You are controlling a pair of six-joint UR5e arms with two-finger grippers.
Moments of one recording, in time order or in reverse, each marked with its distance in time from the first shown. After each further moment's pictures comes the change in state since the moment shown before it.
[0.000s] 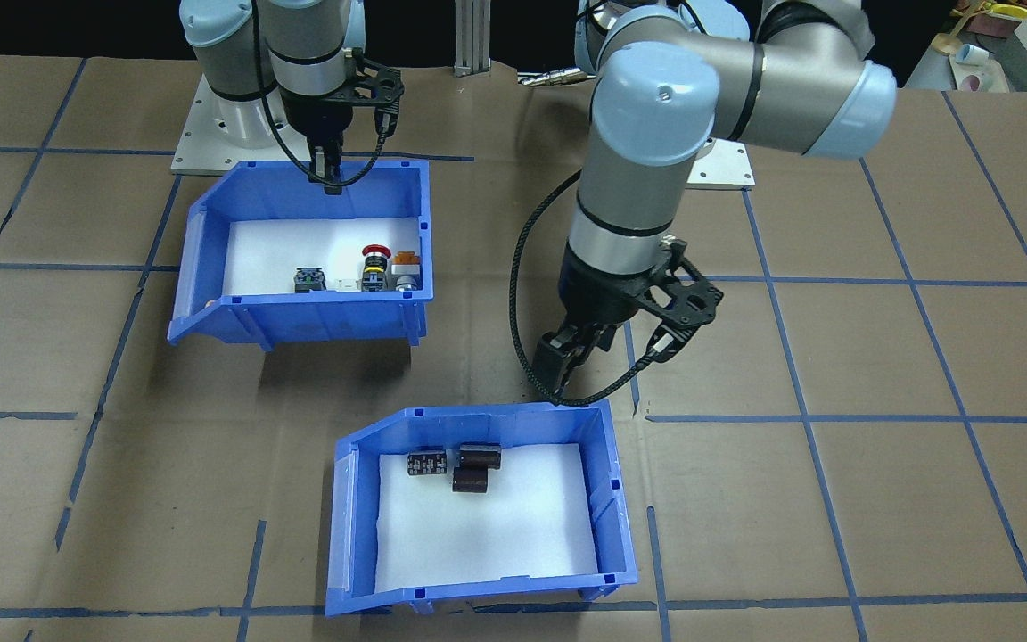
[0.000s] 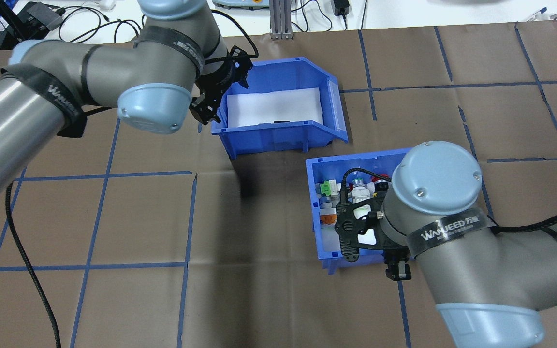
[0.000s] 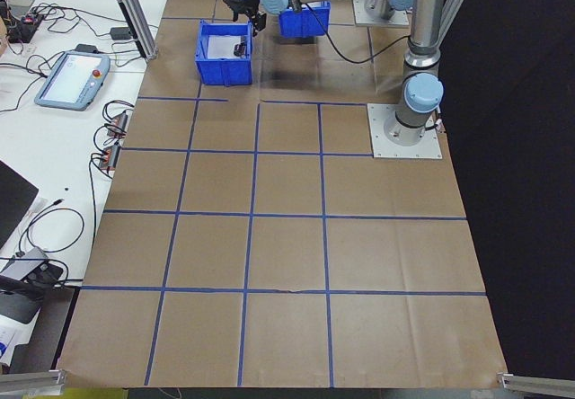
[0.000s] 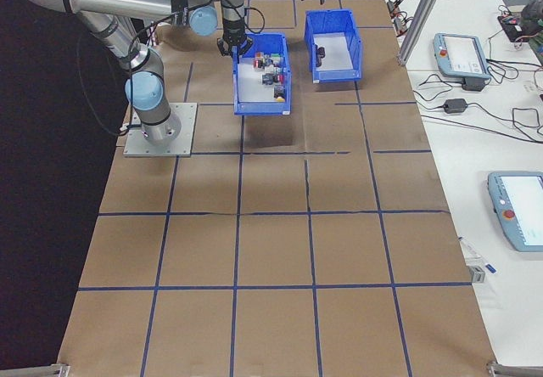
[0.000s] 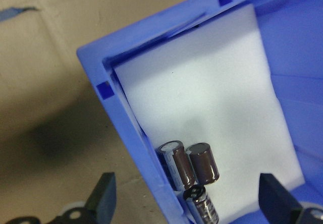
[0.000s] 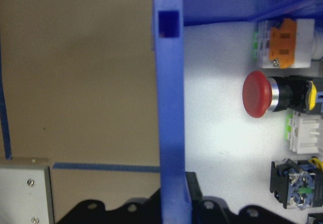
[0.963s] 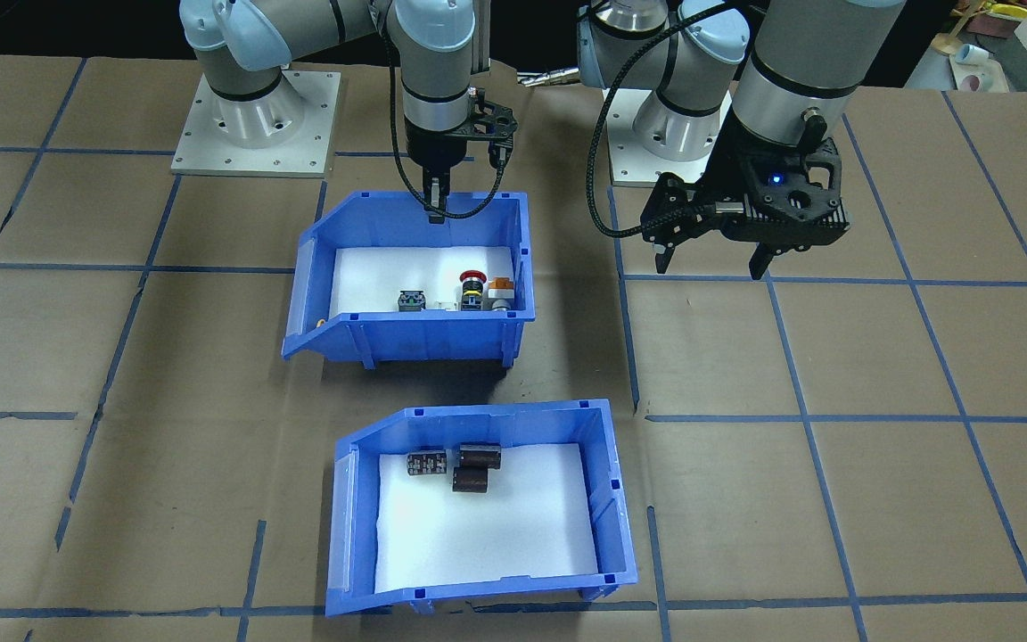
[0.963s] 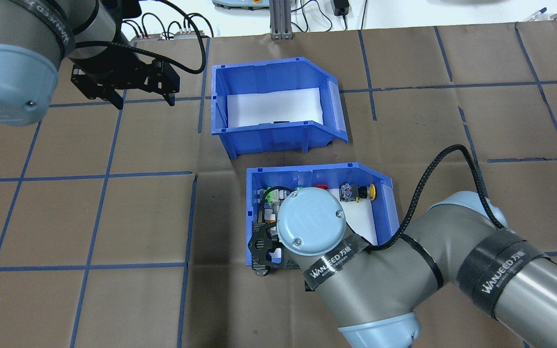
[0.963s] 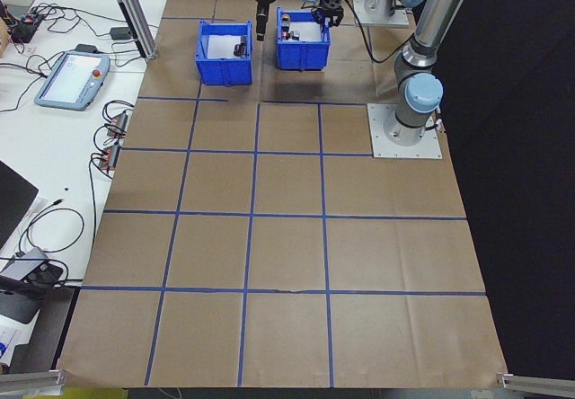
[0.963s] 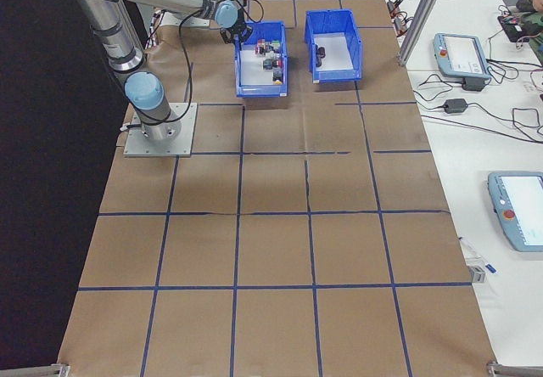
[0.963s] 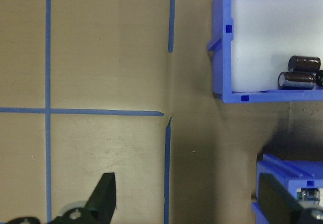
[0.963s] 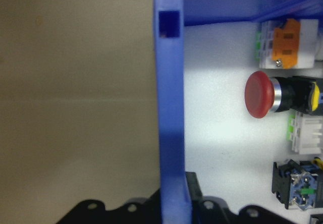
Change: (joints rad) left arm 0.169 0.213 -0.021 -0.294 0.001 1.056; right arm 0.284 0.253 -0.045 -0.243 0.000 0.307
